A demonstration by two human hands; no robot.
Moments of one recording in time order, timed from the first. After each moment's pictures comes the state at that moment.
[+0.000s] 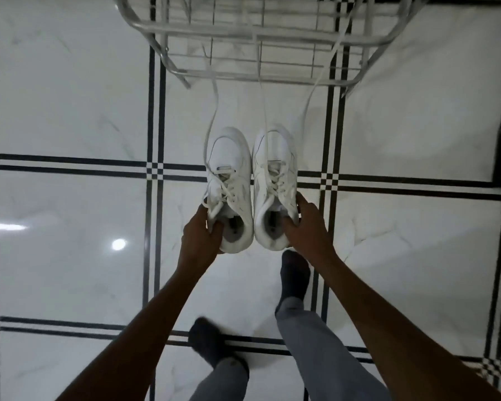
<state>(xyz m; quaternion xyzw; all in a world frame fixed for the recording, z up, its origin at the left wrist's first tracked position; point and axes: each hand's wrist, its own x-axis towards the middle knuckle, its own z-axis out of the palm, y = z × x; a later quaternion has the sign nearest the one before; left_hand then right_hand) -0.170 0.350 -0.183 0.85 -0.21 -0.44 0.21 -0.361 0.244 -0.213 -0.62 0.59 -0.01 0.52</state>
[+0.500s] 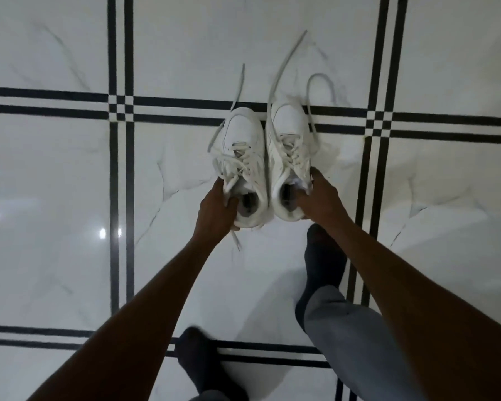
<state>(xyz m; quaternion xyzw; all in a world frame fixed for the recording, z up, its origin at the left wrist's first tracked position) -0.179 0.440 -0.441 0.81 -0.20 -0.51 0.20 -0.373 0.311 -0.434 -0.59 0.63 0.07 0.50</state>
